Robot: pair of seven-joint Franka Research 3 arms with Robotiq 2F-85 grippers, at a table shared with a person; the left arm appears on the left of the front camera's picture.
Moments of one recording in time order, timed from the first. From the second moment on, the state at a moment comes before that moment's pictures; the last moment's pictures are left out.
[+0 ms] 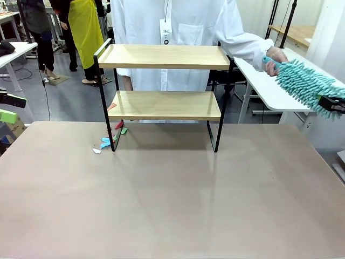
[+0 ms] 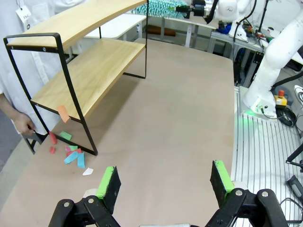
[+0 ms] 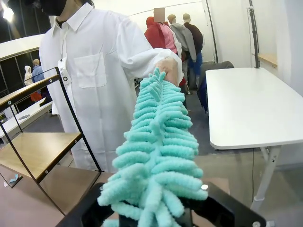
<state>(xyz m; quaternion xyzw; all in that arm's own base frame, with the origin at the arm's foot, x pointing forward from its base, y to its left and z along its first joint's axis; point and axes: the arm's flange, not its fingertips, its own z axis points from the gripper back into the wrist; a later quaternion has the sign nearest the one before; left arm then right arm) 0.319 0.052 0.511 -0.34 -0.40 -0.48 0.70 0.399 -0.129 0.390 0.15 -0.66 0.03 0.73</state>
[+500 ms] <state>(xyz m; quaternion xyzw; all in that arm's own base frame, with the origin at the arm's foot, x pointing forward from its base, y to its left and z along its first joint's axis) 0.319 0.052 0.511 -0.34 -0.40 -0.48 0.70 0.399 -0.130 0.390 0.16 -0.66 0.03 0.73</state>
